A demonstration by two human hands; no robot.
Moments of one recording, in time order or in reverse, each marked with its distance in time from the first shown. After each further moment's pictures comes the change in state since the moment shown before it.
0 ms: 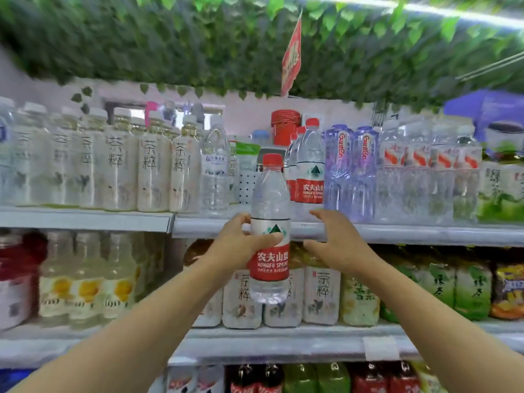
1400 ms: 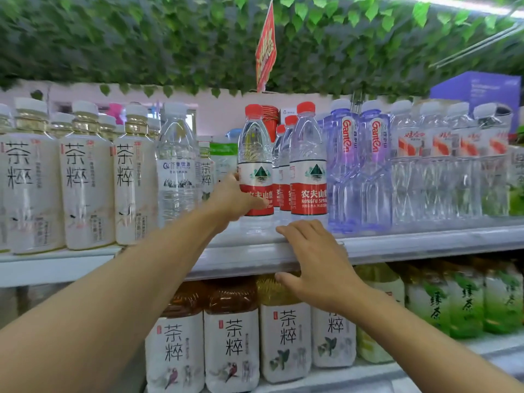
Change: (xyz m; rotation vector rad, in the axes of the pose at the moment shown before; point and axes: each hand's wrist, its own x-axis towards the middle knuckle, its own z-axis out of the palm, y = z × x) left_hand 0.171 0.025 -0.003 0.249 0.040 0.115; right_hand 0.053 0.008 0.052 -0.346 0.090 -0.277
